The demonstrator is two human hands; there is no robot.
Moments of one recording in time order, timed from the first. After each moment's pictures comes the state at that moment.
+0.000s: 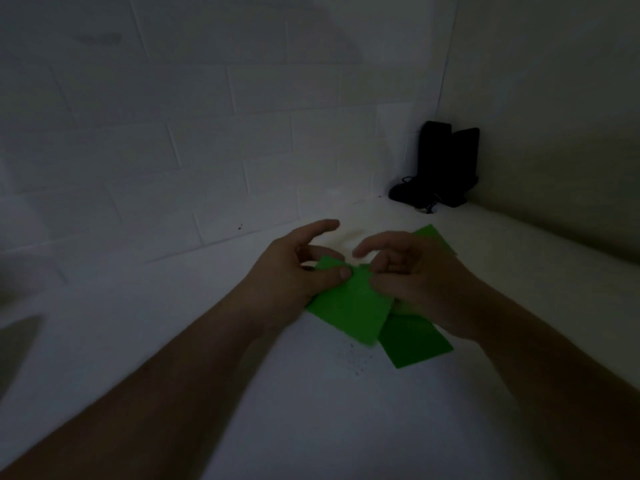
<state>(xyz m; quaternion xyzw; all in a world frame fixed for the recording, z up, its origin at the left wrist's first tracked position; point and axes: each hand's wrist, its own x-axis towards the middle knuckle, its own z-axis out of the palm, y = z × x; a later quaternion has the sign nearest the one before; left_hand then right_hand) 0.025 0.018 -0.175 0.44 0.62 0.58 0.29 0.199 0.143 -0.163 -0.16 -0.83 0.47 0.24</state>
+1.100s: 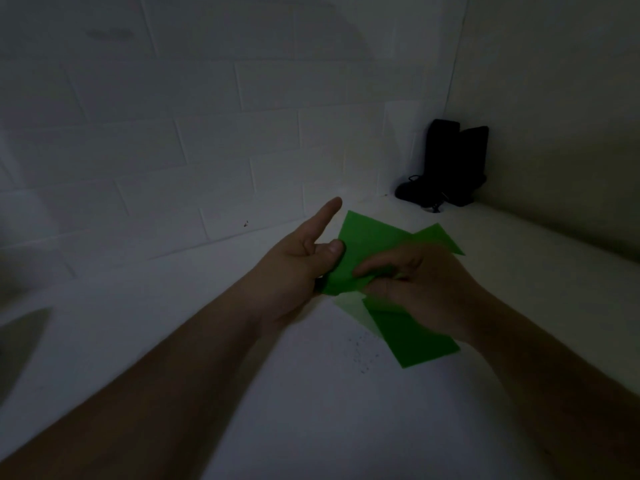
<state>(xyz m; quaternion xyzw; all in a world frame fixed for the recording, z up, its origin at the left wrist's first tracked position) 0.029 0.016 -0.171 0.44 0.51 0.62 0.39 0.196 0.128 -0.157 -0.16 -0.89 0.36 0.24</state>
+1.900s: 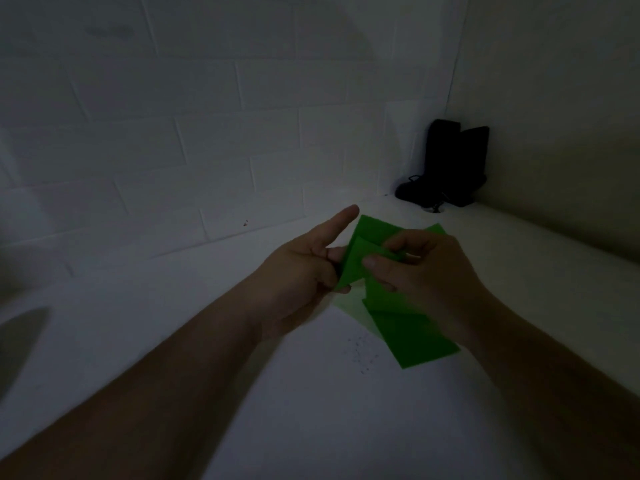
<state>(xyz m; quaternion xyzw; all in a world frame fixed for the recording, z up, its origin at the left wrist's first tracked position) 0.041 0.014 -0.163 0.43 0.50 0.61 0.44 0.192 0.127 -0.163 -0.25 -0.74 0.52 0.34</state>
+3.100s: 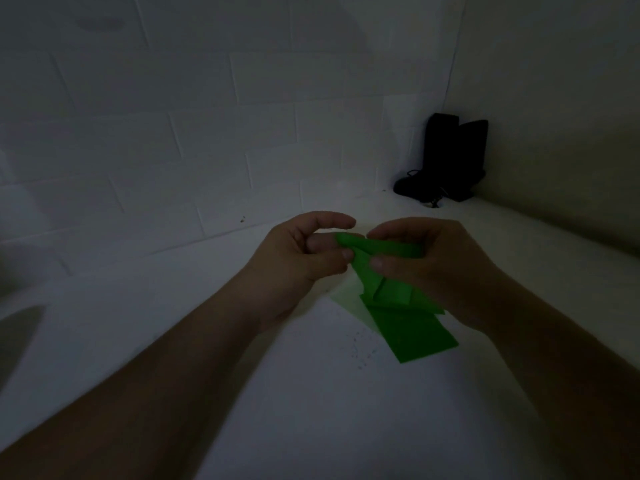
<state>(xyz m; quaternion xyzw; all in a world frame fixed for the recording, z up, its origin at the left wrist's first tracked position) 0.036 0.016 -0.169 0.44 0.51 0.66 0.34 0.200 0.142 -0.155 -0.22 -0.75 0.56 0.29</state>
